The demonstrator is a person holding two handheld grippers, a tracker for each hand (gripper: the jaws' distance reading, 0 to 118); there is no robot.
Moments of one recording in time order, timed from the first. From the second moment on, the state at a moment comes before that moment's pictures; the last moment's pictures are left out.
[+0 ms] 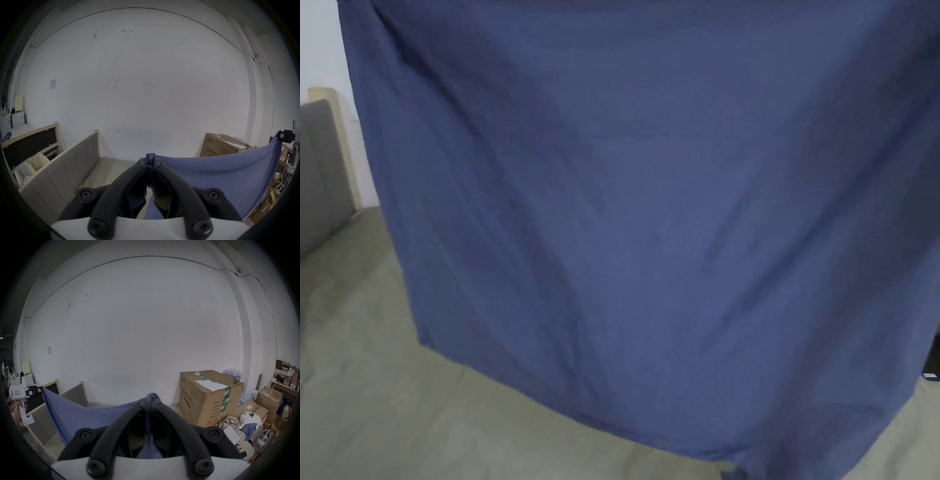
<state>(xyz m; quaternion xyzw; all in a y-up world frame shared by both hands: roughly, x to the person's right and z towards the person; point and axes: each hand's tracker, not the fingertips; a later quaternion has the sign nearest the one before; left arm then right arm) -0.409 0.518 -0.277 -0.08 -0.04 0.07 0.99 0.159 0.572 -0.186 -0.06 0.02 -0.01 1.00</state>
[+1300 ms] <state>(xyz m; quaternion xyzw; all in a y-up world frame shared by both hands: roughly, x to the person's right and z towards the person) -0.329 0.458 -0.656 -0.04 0.13 0.00 0.99 0.085 0.528 -0.596 0.02 -0.18 0.04 0.98</state>
